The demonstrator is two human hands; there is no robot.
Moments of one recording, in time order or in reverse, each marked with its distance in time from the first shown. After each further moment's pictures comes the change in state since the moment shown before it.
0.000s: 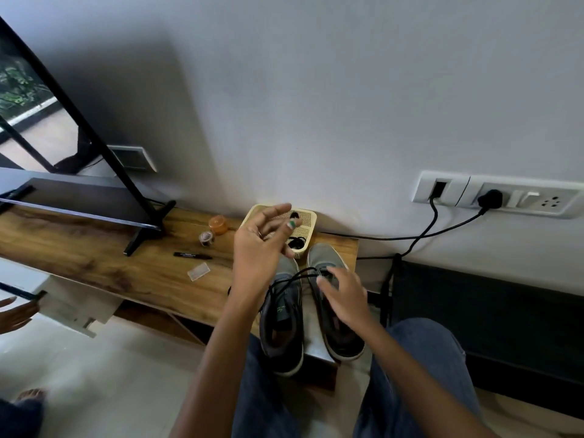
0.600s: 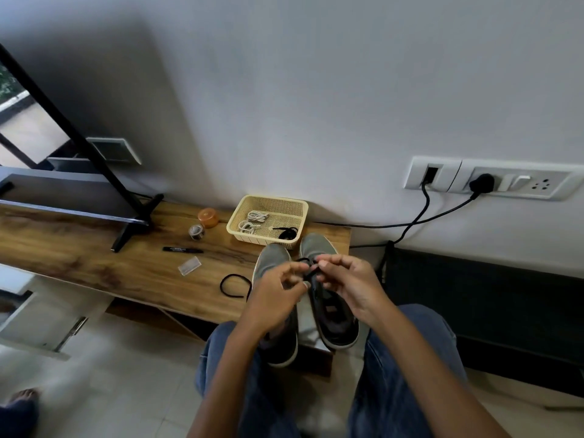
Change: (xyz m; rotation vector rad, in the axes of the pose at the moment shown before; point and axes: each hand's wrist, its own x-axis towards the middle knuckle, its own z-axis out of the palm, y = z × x) left_hand -0.017 -0.082 0.001 0.426 -0.337 -0.164; right_hand -0.028 -0.030 -0.045 1.049 -0.121 0.192
